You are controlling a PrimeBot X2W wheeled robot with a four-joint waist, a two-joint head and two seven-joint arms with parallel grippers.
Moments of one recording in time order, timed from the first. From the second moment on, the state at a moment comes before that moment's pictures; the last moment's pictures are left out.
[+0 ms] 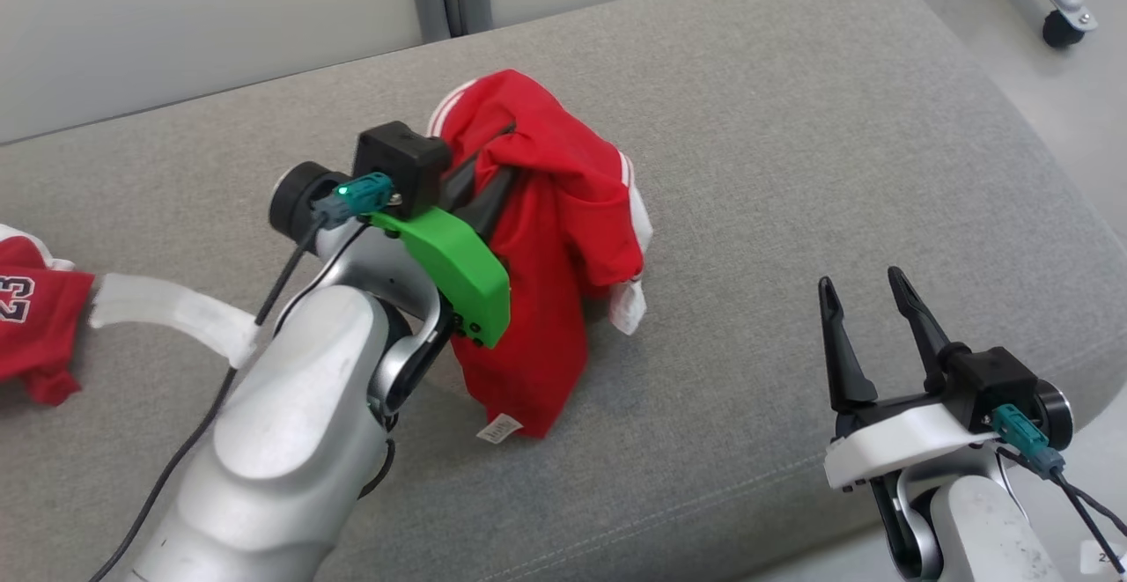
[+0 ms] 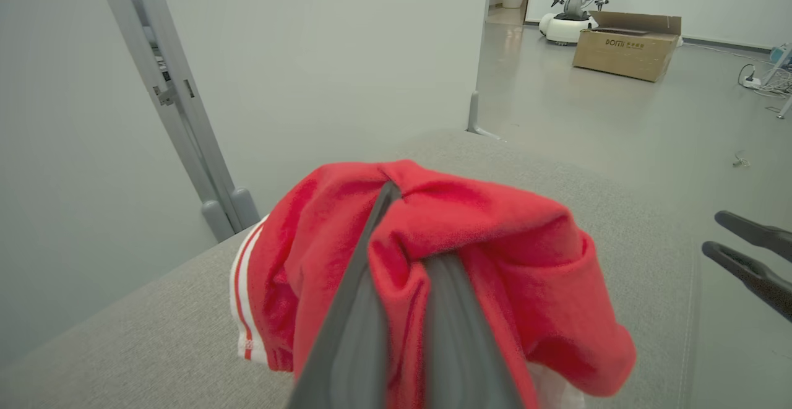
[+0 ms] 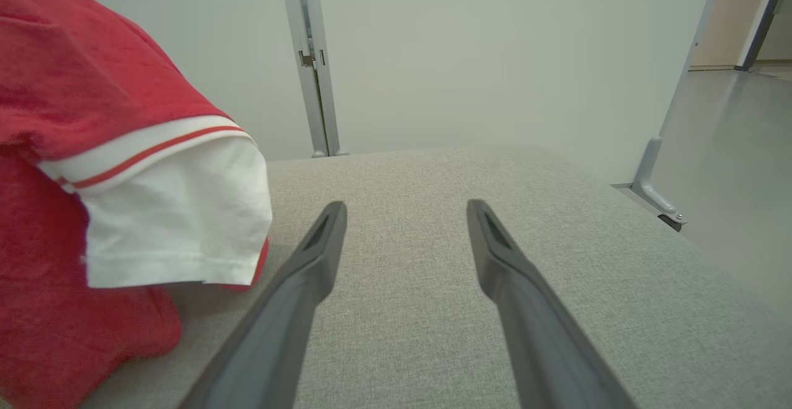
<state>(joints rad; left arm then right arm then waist) -0.67 0.18 -0.57 0.31 -0.48 -0.13 0.10 -0.13 -0.05 0.04 0.18 0.09 0.13 -0.26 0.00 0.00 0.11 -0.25</state>
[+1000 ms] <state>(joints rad) -0.94 0.11 -0.75 1.01 -0.45 -0.06 -0.21 -0.20 -0.05 0.11 0.20 0.12 0.13 -0.26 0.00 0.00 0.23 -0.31</state>
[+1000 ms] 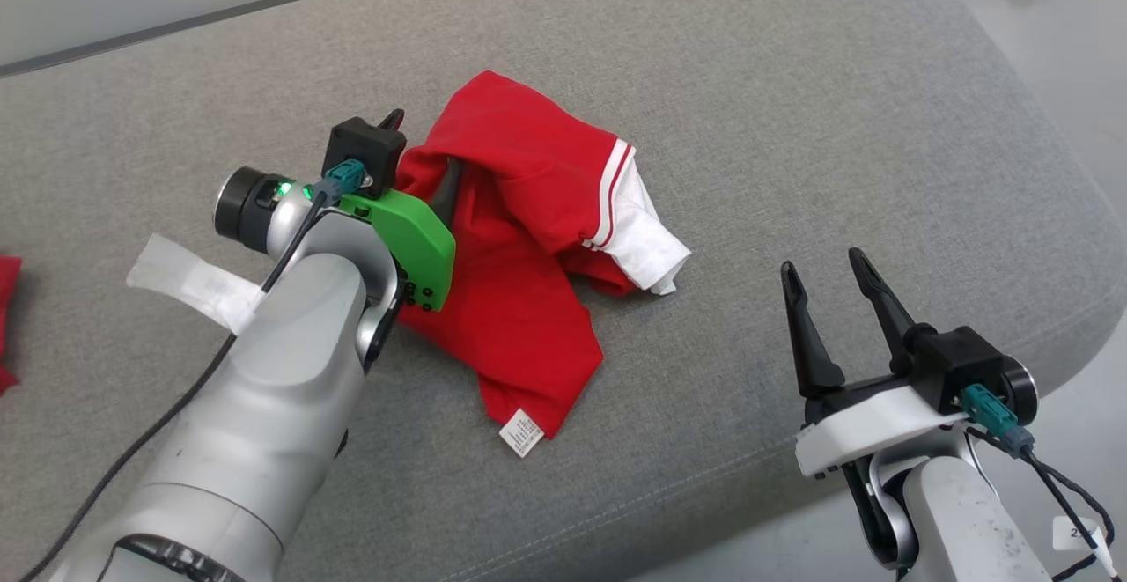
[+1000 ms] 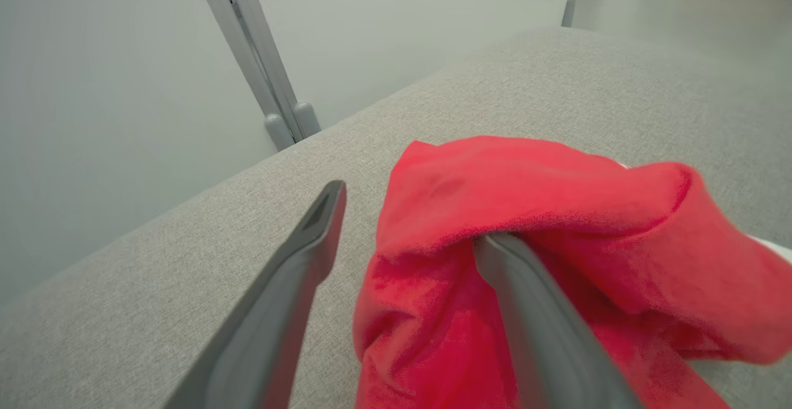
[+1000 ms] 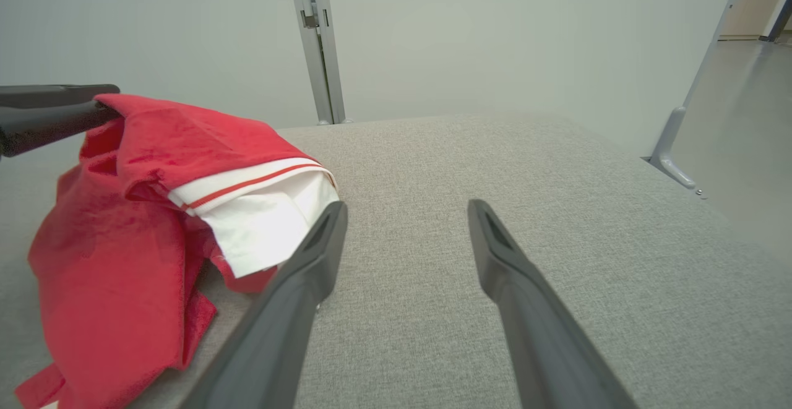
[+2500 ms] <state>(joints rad) -0.59 0.07 -0.72 0.91 -1.08 0.03 -0.24 -0.14 -0.05 0.05 0.19 0.10 0.13 -0.26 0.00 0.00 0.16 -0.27</state>
